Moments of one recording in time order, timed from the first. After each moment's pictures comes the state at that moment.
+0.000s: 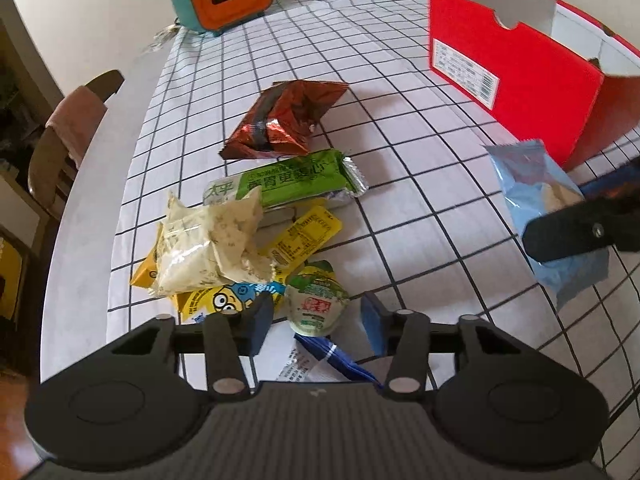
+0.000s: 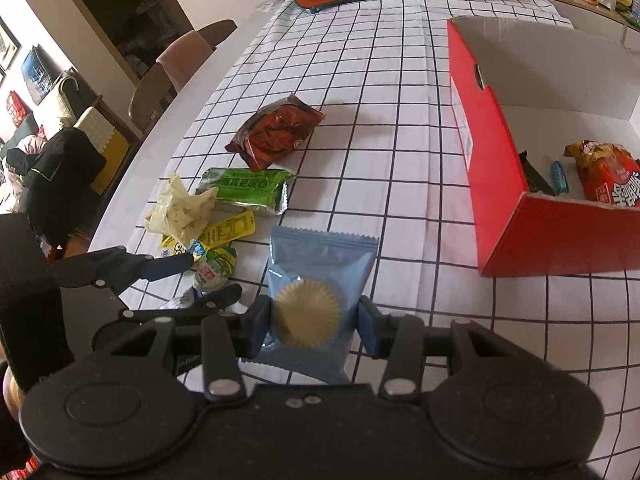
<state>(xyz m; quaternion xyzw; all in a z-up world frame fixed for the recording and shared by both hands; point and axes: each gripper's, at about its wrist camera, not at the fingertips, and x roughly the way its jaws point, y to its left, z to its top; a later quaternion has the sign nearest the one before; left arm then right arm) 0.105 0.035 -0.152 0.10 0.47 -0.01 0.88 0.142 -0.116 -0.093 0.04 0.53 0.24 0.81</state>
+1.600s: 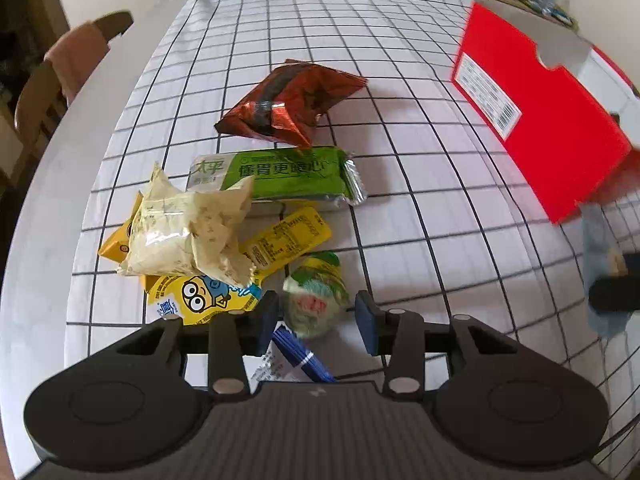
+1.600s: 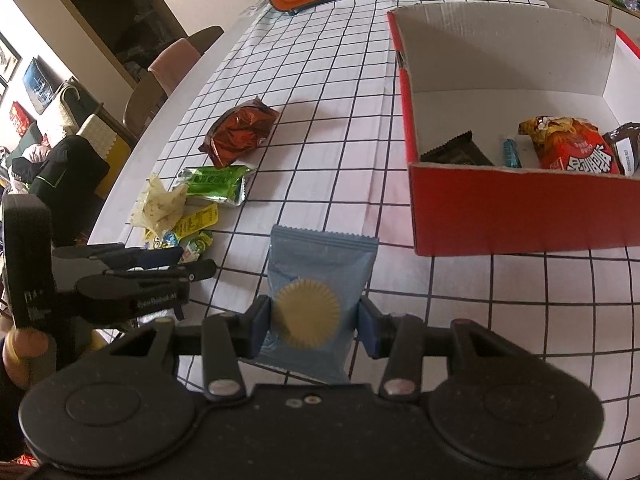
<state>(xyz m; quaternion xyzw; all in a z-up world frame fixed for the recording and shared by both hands) 0.128 0.043 -0.153 -0.02 0.51 0.00 0.86 0.143 -0.174 -0.098 0.06 0.54 0.24 0.80</state>
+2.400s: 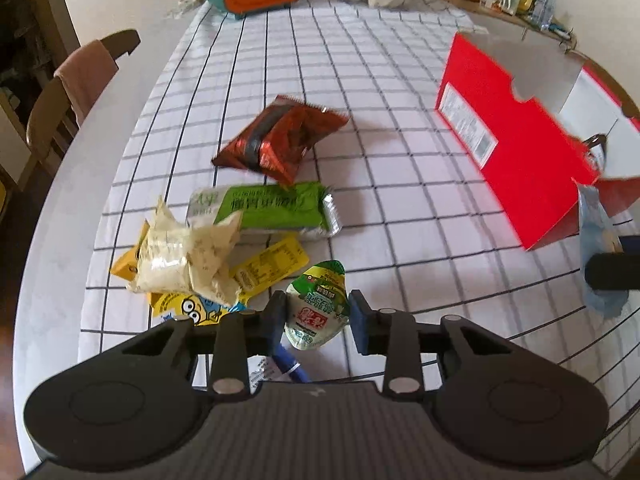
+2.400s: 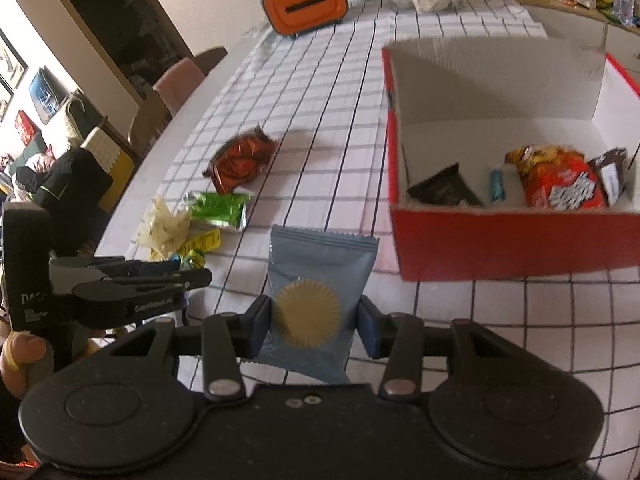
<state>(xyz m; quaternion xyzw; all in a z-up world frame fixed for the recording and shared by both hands) 0.121 0.022 -0.116 -0.01 0.49 0.01 0.87 0.147 -0.195 -0.070 0.07 0.51 0.25 0.82</state>
